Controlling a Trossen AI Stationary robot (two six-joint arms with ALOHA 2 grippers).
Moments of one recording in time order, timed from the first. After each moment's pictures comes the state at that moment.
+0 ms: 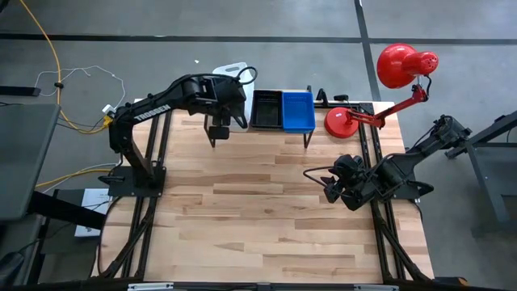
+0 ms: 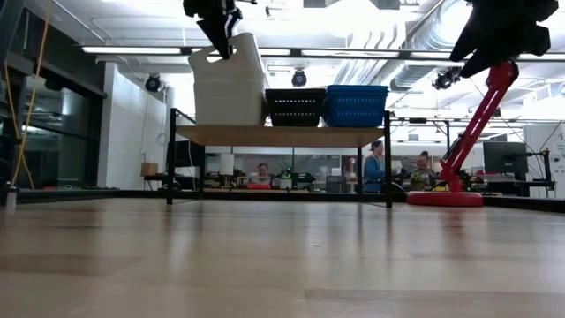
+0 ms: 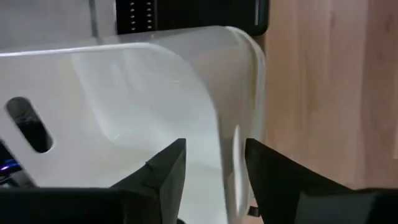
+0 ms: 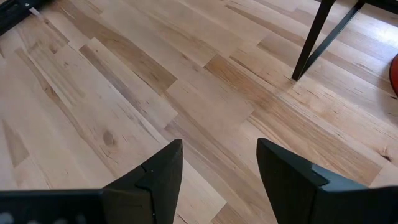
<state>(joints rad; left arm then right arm) 0.41 1.72 1.97 -1.45 -0.36 0.45 0.56 1.07 0.93 -1.02 0.68 1.27</state>
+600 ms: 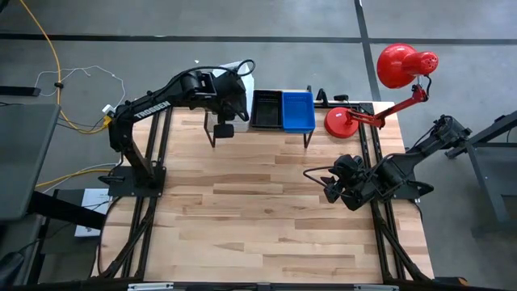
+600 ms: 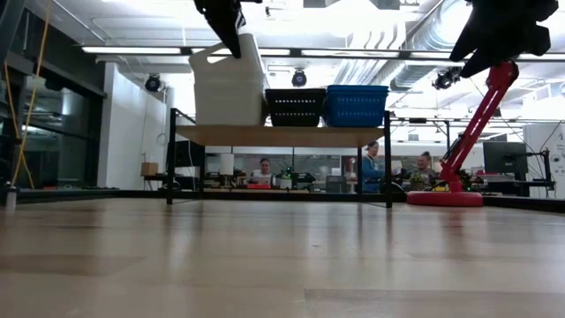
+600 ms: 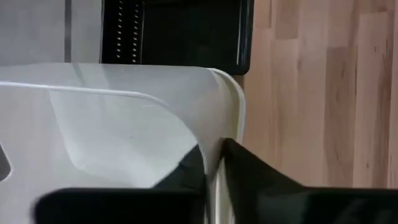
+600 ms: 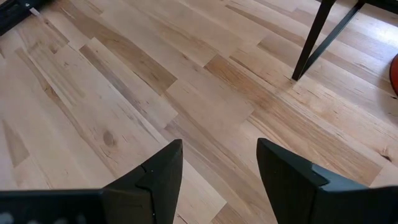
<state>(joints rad) 0.46 1.72 1.97 -1.37 -0.19 0.42 0.56 1.07 0.93 -1.02 0.68 1.28</state>
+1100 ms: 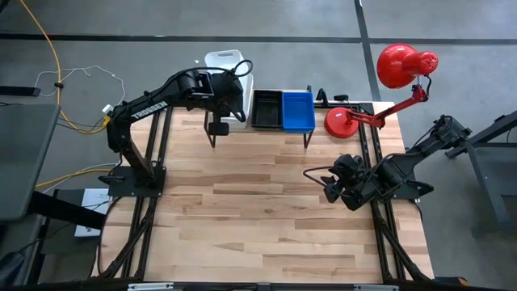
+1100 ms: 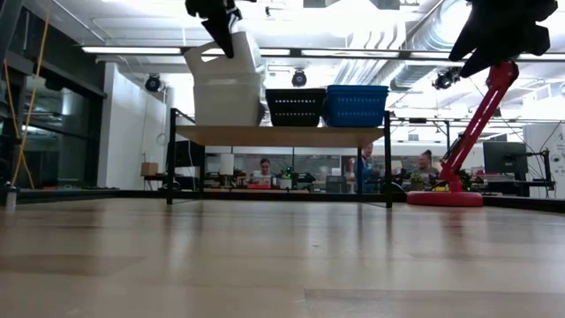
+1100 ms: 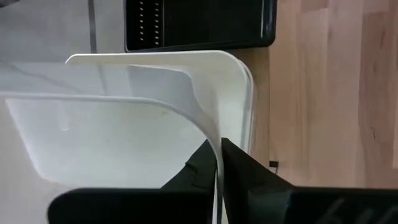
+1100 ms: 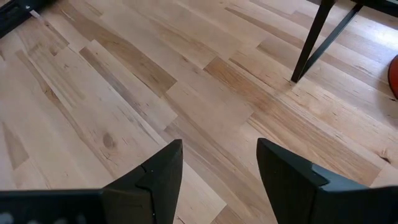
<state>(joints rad) 0.46 1.70 1.97 -1.41 -0.30 0.49 0.56 1.07 0.93 -1.02 0.69 1.27</state>
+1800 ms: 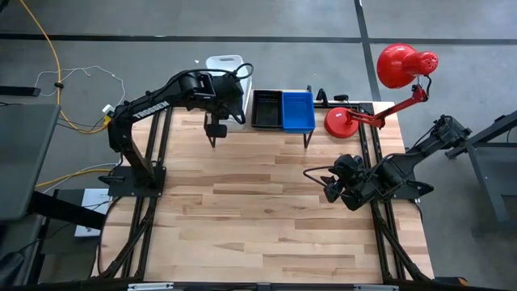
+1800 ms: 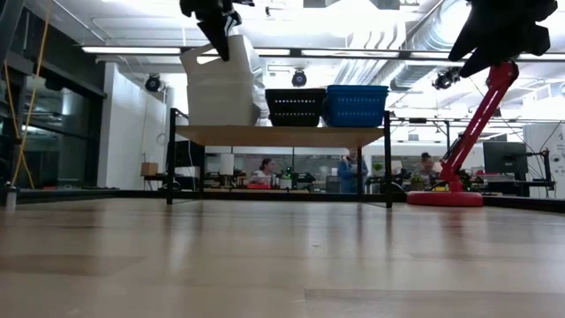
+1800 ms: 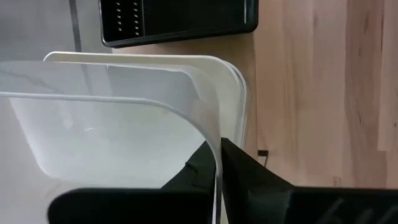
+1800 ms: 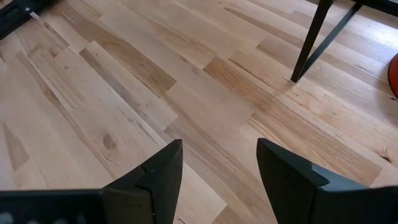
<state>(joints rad) 0.46 1.71 1.97 -1.45 -0.27 0.50 0.56 1.07 0.93 -1.02 0.69 1.28</state>
